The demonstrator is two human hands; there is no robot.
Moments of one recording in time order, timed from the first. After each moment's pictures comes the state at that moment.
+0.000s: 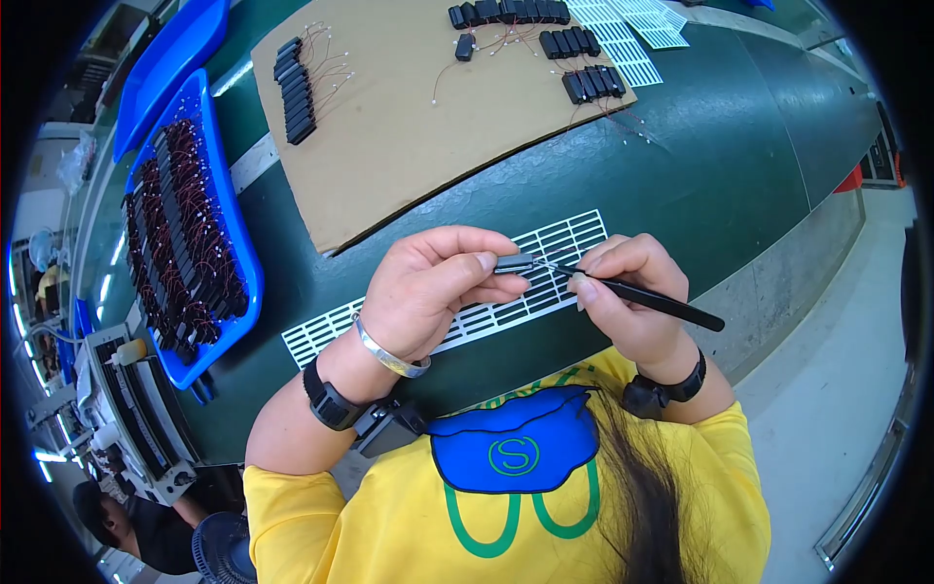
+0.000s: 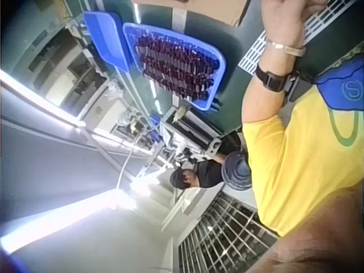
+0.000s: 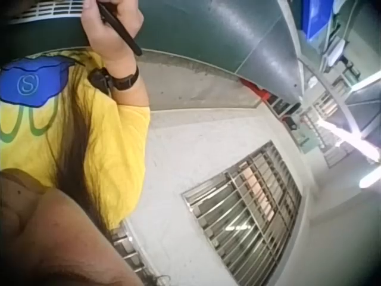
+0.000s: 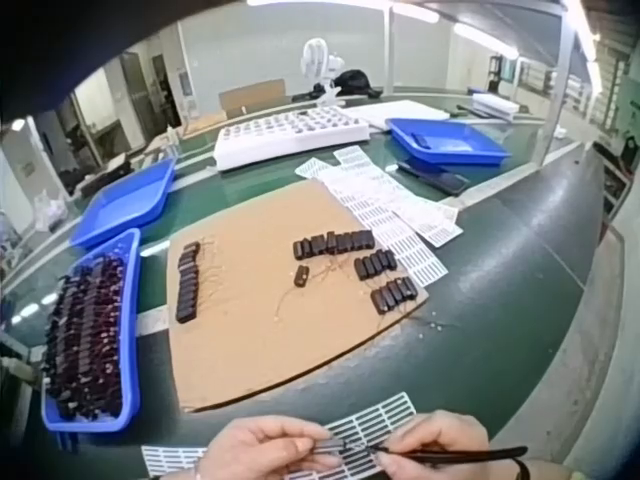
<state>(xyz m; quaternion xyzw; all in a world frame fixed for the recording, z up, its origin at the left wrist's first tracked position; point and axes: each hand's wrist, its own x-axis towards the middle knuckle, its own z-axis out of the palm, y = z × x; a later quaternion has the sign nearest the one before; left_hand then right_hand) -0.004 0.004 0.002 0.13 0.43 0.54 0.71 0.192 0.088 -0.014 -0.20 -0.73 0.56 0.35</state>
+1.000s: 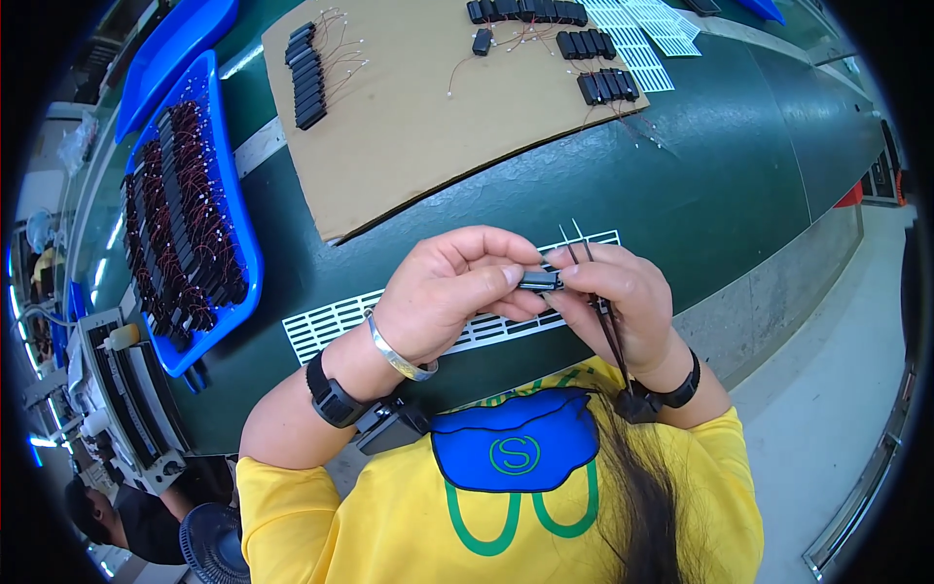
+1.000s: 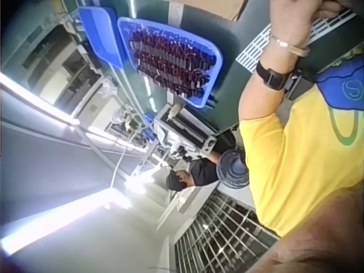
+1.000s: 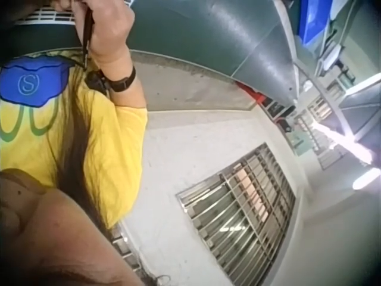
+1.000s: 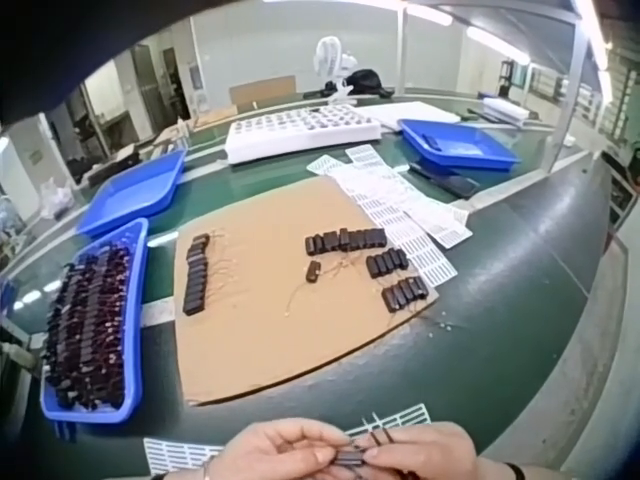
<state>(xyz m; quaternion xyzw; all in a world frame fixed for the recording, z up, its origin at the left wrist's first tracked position) 0.001 0.001 -0.001 0.15 0.41 0.52 0.74 0.175 0.088 -0.013 -0.11 -0.85 0.35 0.39</state>
